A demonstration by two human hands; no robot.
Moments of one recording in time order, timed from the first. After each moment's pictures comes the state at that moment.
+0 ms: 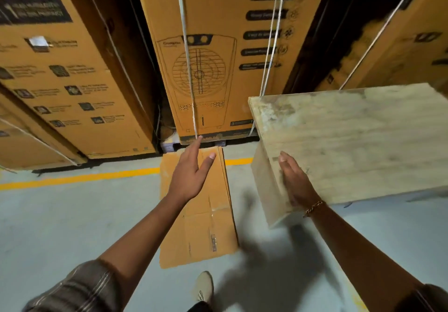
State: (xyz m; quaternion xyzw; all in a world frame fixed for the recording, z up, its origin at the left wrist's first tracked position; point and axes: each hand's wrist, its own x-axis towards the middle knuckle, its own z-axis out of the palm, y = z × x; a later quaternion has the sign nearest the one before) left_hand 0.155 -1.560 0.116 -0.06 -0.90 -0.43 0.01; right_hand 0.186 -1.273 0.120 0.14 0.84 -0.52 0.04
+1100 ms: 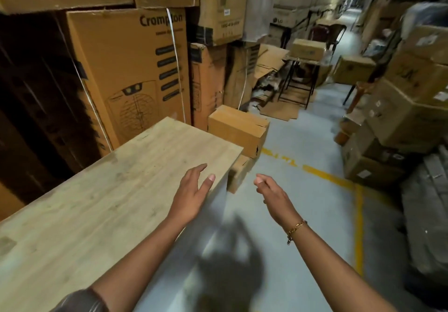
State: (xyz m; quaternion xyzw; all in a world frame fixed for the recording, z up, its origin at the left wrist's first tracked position) left_hand 0.208 -0.782 0.190 -0.44 -0.76 -0.45 -0.17; right_hand 0.414 -0.650 0.196 0.43 0.72 -0.50 -0.21
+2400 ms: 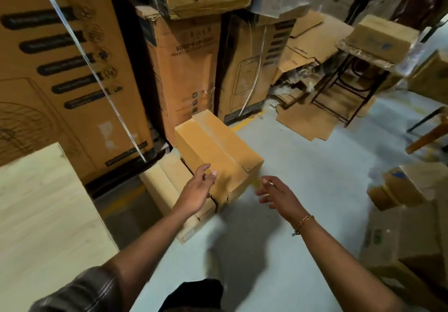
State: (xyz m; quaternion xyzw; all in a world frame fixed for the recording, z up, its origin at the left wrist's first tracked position) left_hand 0.090 0.044 0.101 -0.22 -0.79 -0.46 -0.33; right_hand 0.265 0.229 0.118 0.40 0.72 -0.57 -0.04
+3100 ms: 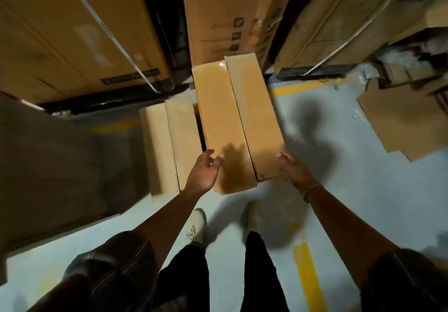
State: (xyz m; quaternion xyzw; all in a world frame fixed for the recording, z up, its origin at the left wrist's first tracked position) left_hand -0.033 0.288 -0.136 0.10 -0.82 -0.45 -0.33; right_hand 0.016 0.553 -0.139 0.34 0.78 -0.48 0.23
